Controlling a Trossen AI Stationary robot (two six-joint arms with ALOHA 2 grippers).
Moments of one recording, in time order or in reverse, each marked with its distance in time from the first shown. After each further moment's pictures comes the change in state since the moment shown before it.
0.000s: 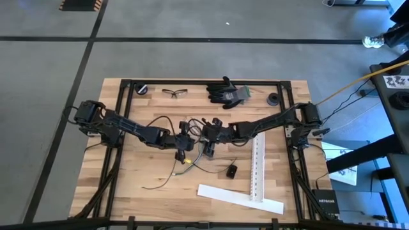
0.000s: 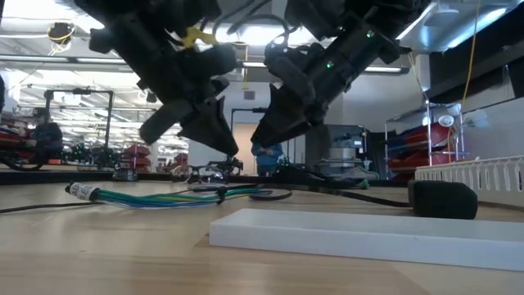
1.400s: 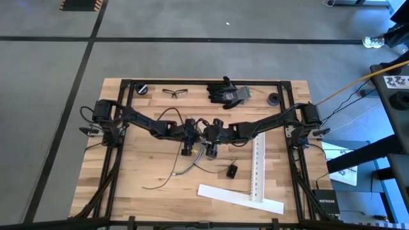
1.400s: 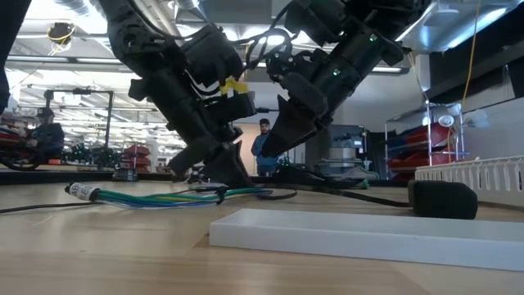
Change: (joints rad) left arm 0.203 0.201 0.003 0.172 0.284 -0.059; right arm 0.003 0.004 -0.003 -0.061 0.002 -0.089
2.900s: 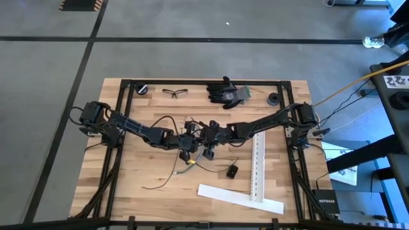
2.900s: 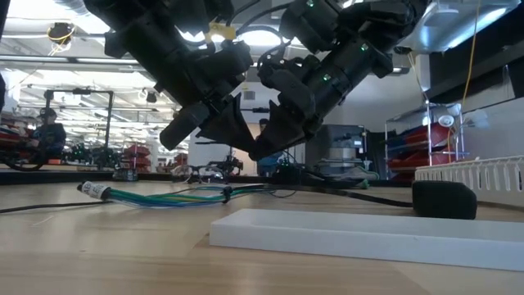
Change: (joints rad) left arm -0.196 -0.136 0.043 -0.086 -0.296 0.183; right arm -0.027 0.052 0.002 0.123 -0.104 0.028
